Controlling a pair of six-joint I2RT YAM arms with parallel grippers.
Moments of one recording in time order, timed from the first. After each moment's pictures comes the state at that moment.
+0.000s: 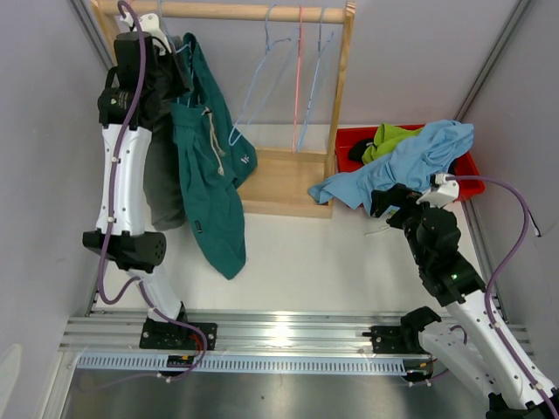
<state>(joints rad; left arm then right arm) -0.10 1.83 2.42 -0.89 -0.05 -0.21 0.43 0.64 0.72 -0.23 0.33 0.47</state>
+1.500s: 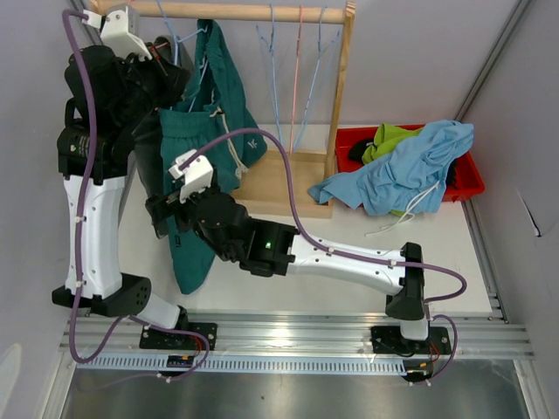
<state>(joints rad) -0.20 1.51 2.29 -0.83 0.08 -0.30 1.40 1.91 2.03 -0.07 0.57 0.18</state>
